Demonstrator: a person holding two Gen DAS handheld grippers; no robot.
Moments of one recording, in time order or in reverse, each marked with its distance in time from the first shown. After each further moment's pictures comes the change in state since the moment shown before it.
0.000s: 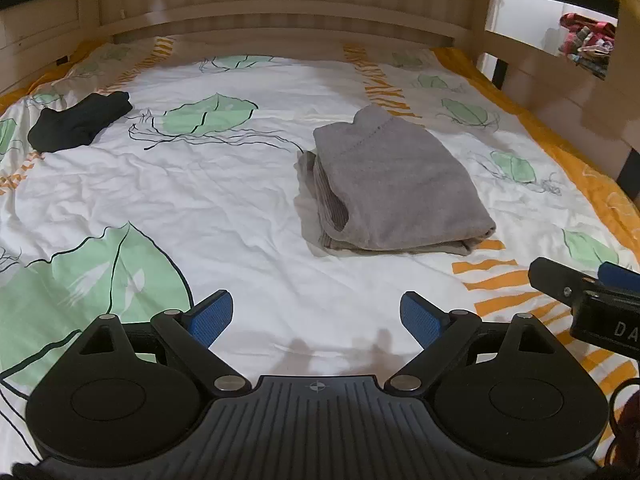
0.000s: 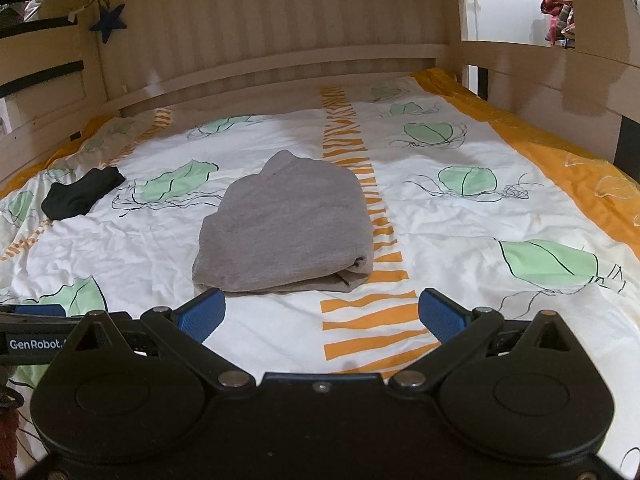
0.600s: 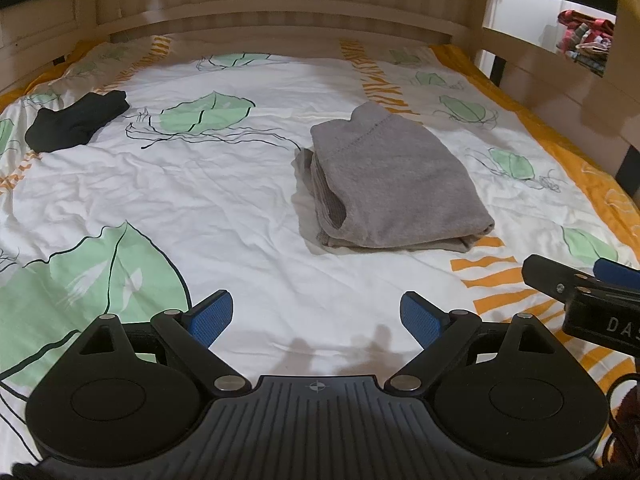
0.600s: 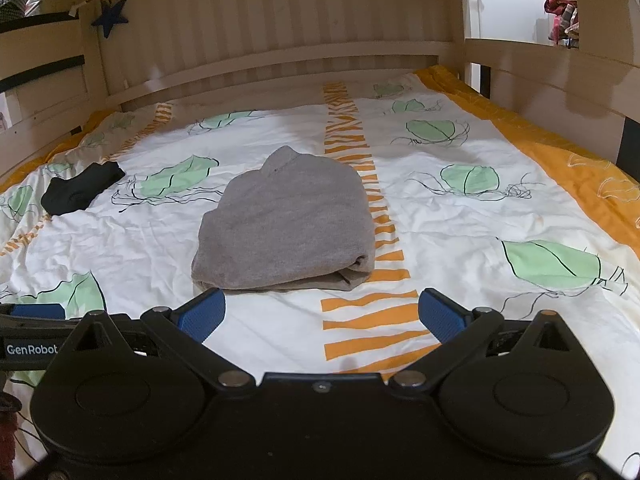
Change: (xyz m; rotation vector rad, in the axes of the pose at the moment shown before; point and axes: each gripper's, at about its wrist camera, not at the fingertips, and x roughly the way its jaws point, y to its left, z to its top) left arm 0.000 -0.002 -0.001 0.002 0.007 -0.004; right arm 0.003 0.001 0.000 -0.008 0.008 0.000
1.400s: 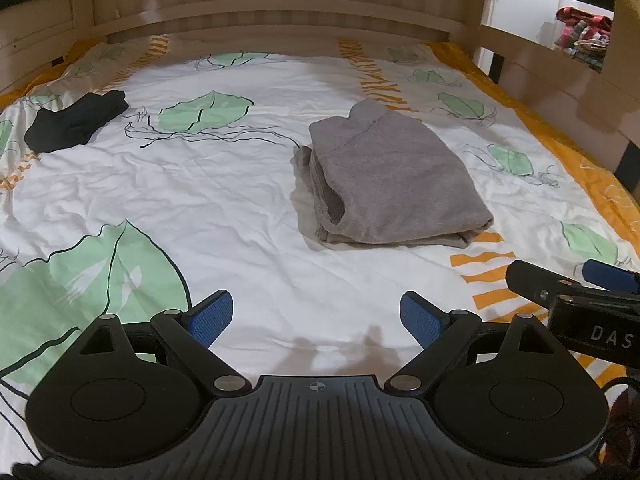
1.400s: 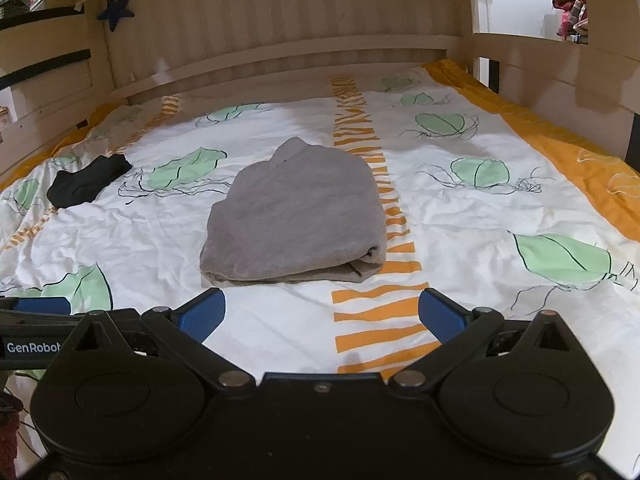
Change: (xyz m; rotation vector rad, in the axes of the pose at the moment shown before) left arm 0.001 -0.002 -0.002 0.009 0.002 0.004; right arm 0.008 0.000 -0.003 -0.013 0.027 0.034
